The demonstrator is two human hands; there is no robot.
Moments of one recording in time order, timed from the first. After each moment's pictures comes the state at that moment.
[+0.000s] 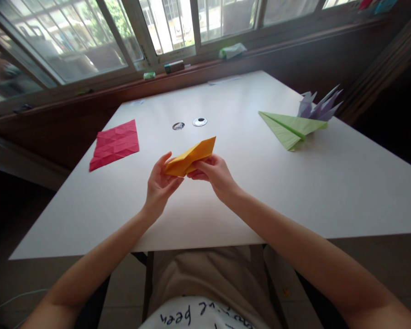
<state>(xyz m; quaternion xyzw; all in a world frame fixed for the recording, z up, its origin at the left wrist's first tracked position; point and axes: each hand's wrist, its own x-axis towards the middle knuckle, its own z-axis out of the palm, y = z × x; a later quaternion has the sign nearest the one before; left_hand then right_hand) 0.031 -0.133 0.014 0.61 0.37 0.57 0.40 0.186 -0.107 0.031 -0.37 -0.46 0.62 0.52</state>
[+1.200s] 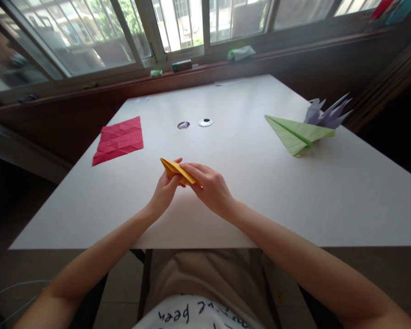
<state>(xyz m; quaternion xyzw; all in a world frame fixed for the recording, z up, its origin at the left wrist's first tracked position) 0.032 -0.128 0.007 0.54 0.48 0.51 0.47 0.177 -0.123 0.017 -0.34 -0.79 0.21 0.46</state>
